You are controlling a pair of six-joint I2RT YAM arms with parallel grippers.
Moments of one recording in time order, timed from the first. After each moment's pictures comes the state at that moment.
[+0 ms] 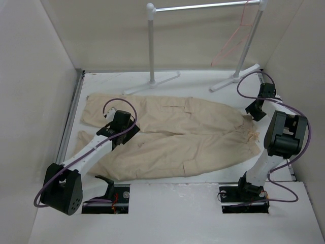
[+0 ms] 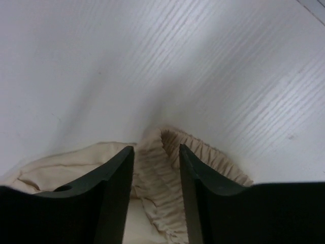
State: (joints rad) left arm -0.39 1.17 0.66 -0.39 -0.22 -1.03; right arm -0.29 1.81 1.21 -0.44 0.19 0.63
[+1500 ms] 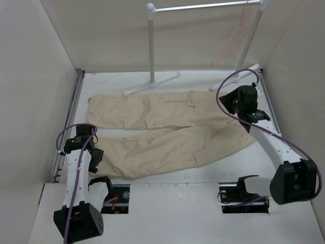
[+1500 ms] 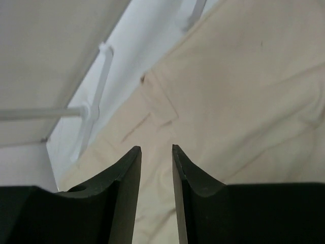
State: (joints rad) left arm 0.22 0.85 0.71 -1.26 -0.28 -1.09; right arm 0.12 1.27 0.96 -0.20 0.12 0.96
